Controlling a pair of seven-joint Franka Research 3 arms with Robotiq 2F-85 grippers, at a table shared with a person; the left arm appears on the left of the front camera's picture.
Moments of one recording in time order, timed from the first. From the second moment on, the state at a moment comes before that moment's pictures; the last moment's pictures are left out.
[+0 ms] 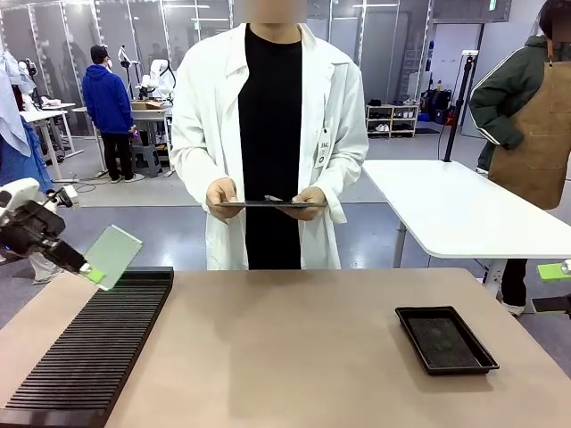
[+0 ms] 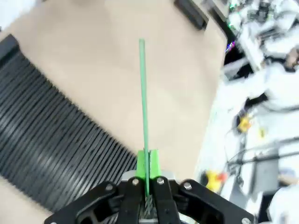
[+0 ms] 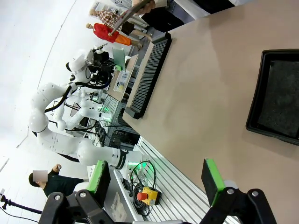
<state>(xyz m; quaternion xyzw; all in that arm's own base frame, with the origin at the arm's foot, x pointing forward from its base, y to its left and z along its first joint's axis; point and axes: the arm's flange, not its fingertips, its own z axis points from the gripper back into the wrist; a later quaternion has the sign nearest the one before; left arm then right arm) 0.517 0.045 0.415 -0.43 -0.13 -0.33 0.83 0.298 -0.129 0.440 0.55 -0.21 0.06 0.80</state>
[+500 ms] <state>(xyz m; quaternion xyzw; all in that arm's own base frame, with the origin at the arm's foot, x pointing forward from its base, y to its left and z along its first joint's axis) 0.531 0.013 0.385 -0.54 -0.19 -0.22 0.79 0.298 -0.129 0.439 0.55 -0.21 0.06 0.80</state>
